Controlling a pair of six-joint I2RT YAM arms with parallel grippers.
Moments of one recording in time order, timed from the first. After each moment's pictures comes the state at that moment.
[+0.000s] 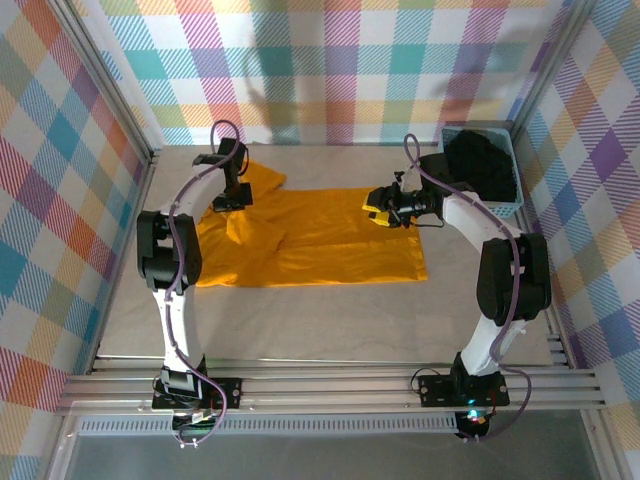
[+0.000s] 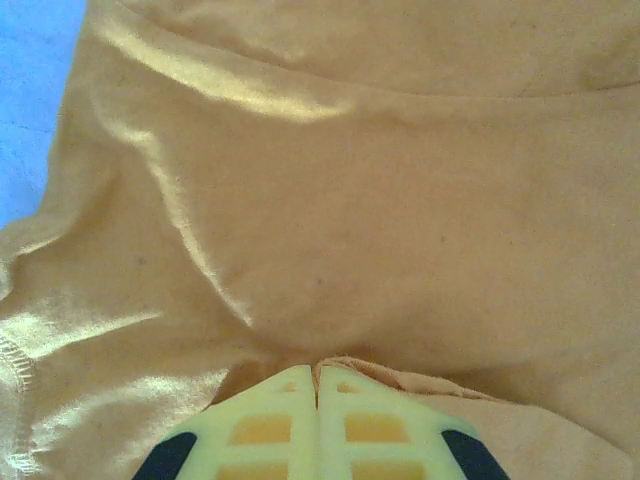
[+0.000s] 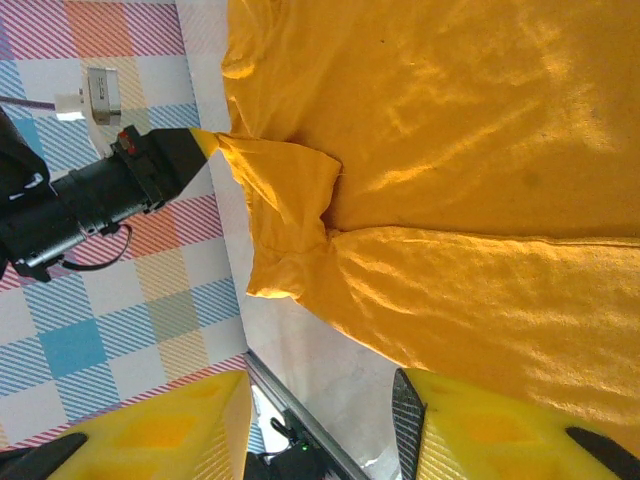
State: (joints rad) left arm -0.15 2.12 1.81 -0.95 -0.14 -0.32; right arm 0.19 1.77 1.31 -0.48 -0.89 0.73
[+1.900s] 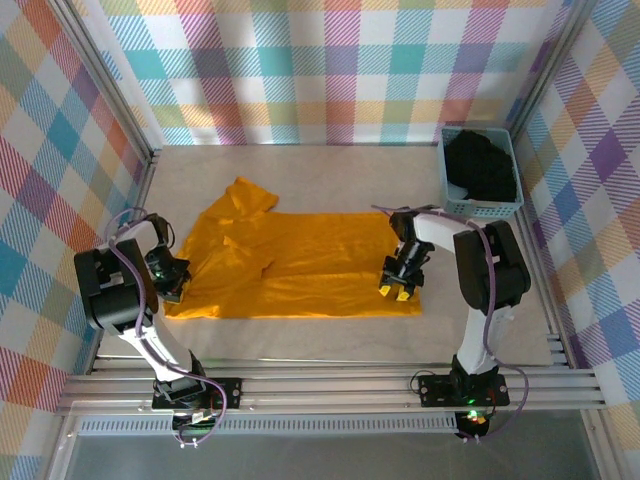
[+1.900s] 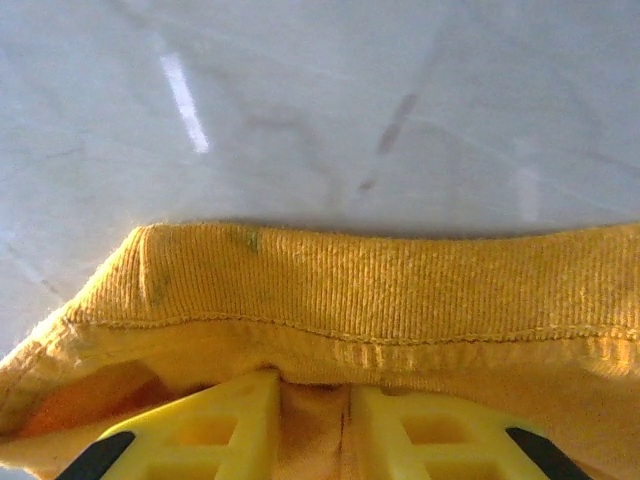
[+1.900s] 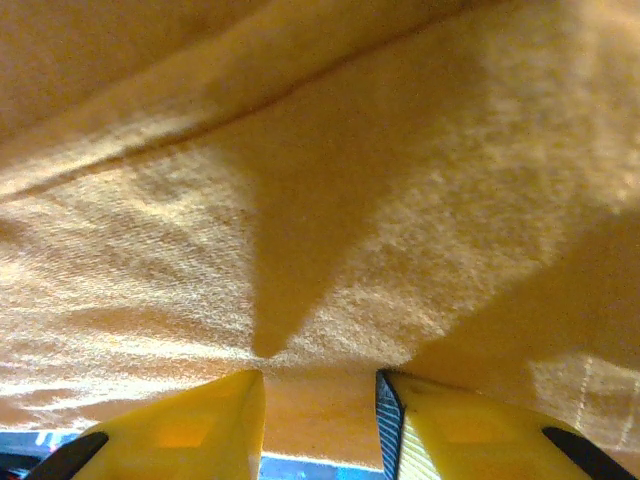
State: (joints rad) left arm 0.34 1.76 1.04 -1.00 -0.02 -1.02; right arm 0.34 1.89 1.15 -1.08 -0.36 0.57
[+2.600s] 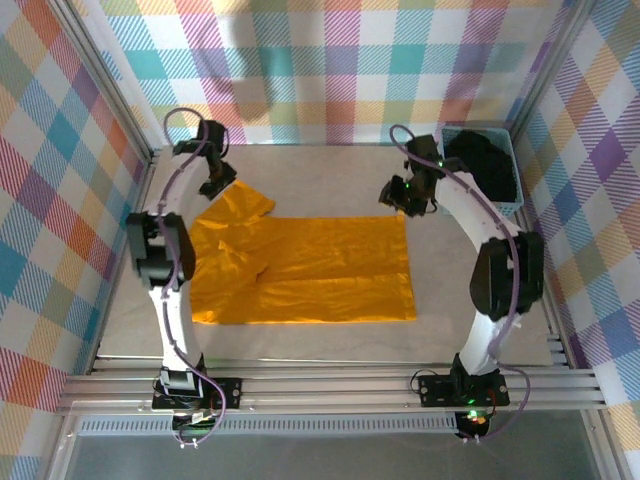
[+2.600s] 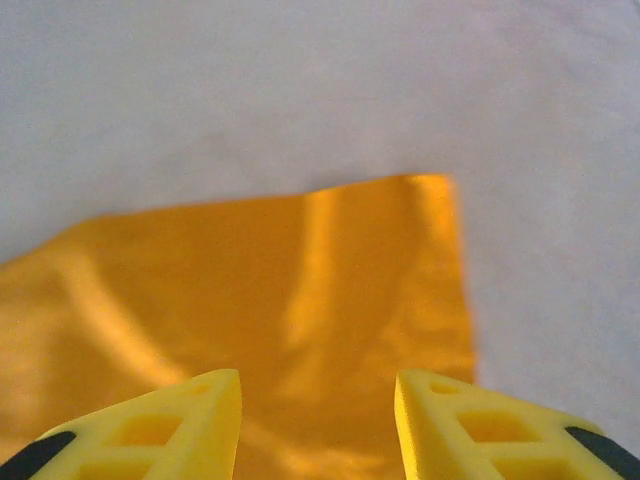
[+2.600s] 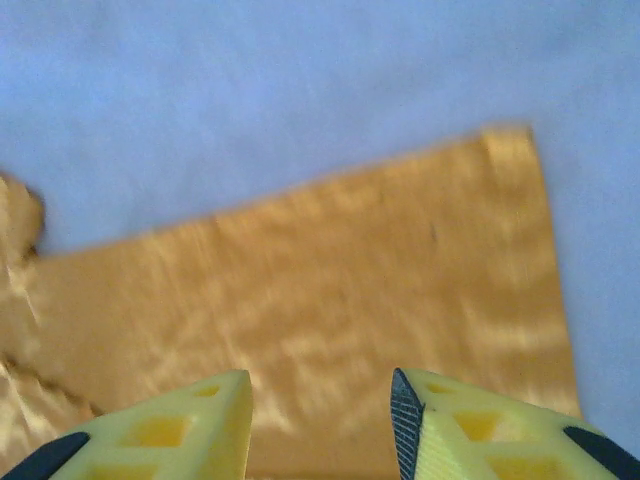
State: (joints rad) left arm -0.06 2.20 2.04 -0.95 -0.17 -0.81; right arm 0.26 1.86 1.64 -0.85 -0.20 0.59
